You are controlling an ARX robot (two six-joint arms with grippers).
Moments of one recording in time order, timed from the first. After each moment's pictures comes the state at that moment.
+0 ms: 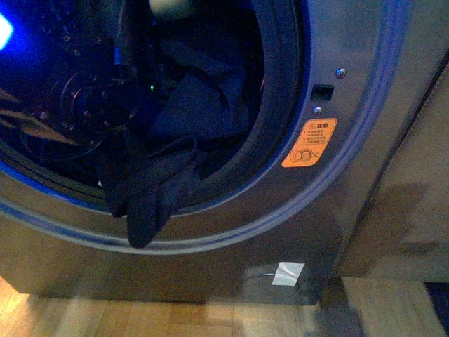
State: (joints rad) left arm -0.25 2.34 1.37 0.74 -0.35 -0.04; right arm 0.04 0.21 0.28 -0.08 0.01 0.00
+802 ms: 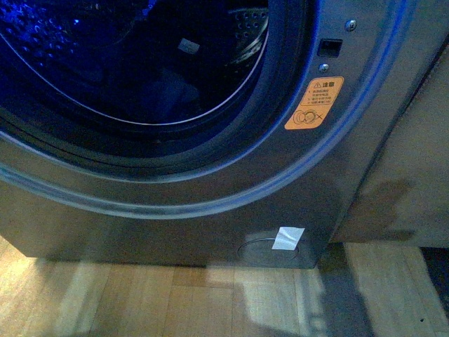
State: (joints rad) left arm -0.18 2.66 2.12 0.41 -0.60 0.08; right arm 0.00 0.07 0.08 -0.01 0.00 0.00
